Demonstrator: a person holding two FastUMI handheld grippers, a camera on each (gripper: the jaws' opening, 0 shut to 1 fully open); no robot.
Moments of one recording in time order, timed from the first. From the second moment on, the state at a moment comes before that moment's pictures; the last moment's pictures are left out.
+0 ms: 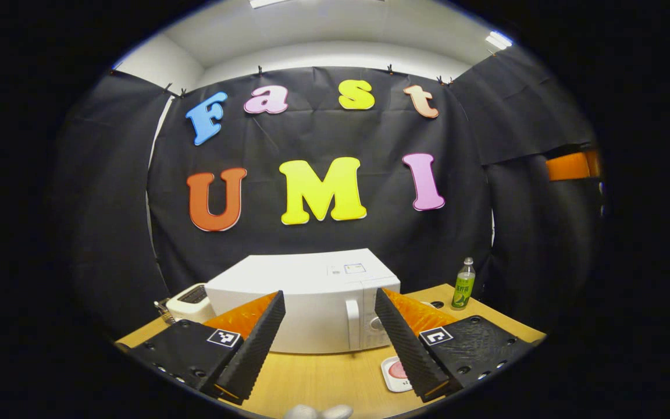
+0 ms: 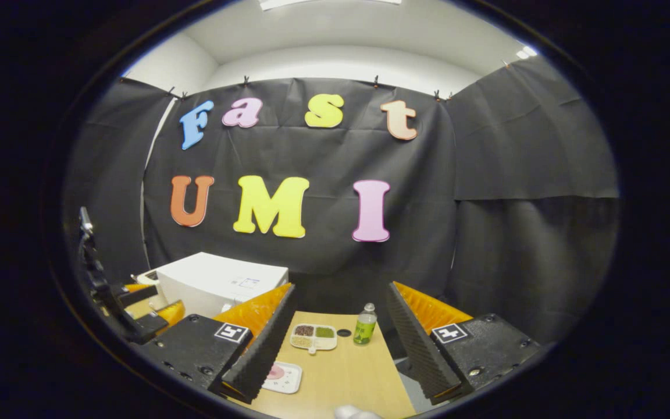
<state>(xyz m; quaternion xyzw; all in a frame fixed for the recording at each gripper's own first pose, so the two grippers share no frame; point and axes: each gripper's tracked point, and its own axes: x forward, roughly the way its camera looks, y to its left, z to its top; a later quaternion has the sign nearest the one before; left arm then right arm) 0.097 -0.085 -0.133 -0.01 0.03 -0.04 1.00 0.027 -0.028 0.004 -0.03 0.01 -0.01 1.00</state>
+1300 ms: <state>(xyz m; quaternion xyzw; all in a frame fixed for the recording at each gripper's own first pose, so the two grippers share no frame) 0.243 -0.122 -0.258 -0.02 0.09 -0.04 0.99 0.019 -0.057 -0.033 -0.05 0.07 -0.04 1.00</state>
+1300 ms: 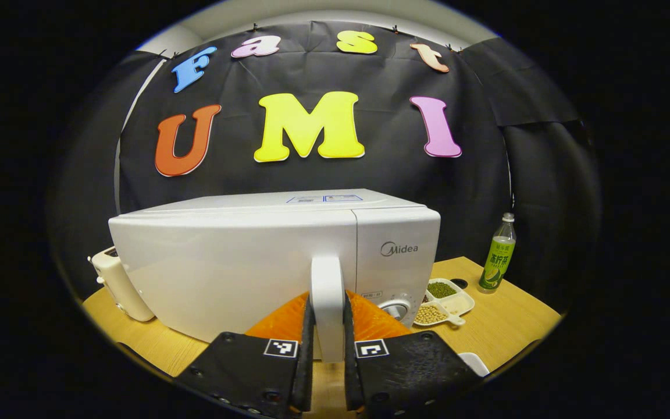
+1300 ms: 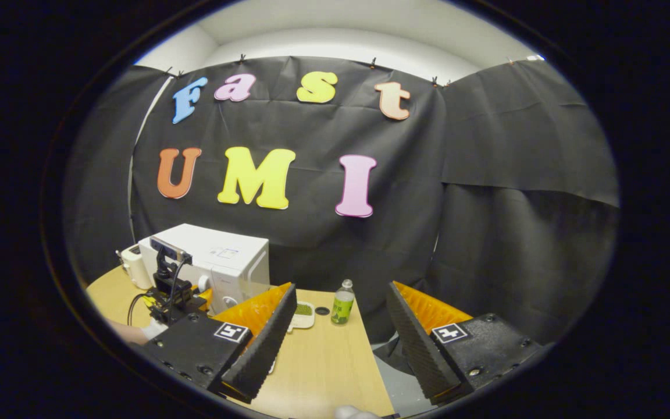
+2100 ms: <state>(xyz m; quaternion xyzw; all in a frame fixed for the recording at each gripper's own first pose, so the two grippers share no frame) 0.163 -0.101 -0.261 -0.03 0.10 -0.08 0.99 0.013 -0.029 -0.033 -0.07 0.07 -0.01 1.00</state>
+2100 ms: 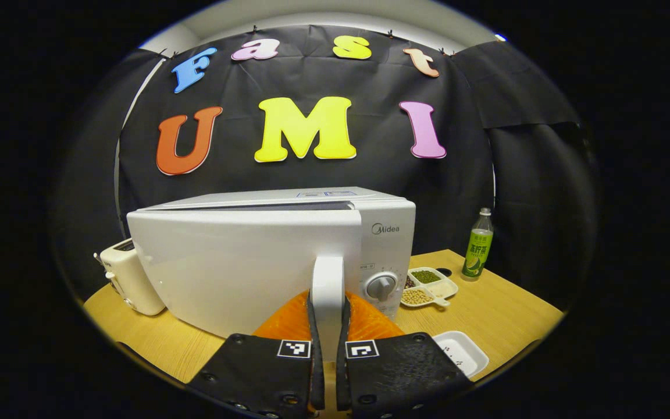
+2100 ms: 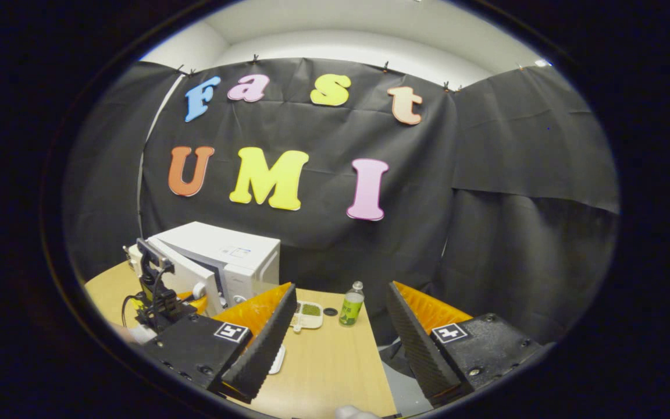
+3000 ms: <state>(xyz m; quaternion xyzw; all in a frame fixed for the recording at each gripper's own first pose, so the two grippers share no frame) 0.011 0.046 -0.255 0.01 0.11 0.01 0.99 -0.014 0.076 -0.058 -0.07 0.08 0.07 0.99</state>
